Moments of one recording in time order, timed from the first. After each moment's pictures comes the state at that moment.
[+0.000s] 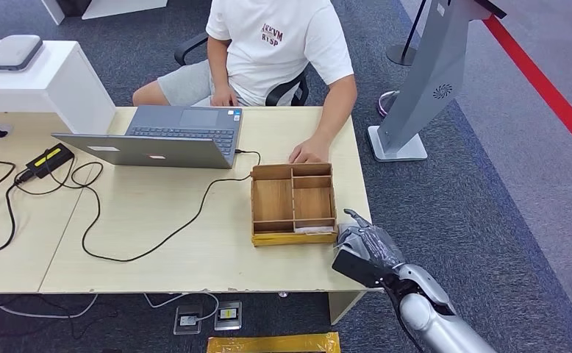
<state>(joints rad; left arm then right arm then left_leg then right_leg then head) -0.13 0.14 -0.28 -0.19 0.07 0.42 -0.08 -0.25 -0.38 0.53 -1.18 0.59 -0.11 -0.11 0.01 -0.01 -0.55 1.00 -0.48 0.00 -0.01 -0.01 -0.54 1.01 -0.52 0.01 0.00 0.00</state>
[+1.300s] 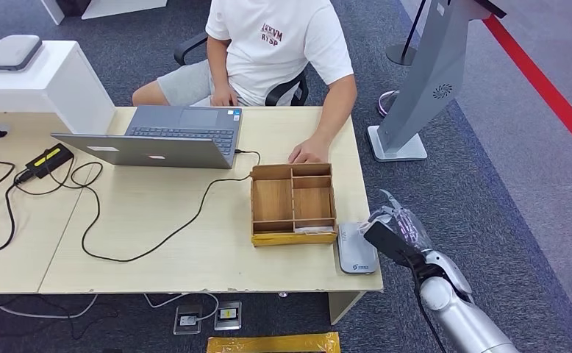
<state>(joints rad) -0.13 0.14 -0.28 -0.19 0.07 0.42 -0.08 -0.28 -0.39 0.39 -1.09 0.51 -0.16 -0.15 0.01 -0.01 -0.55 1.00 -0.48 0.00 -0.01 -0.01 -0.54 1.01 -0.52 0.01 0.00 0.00</state>
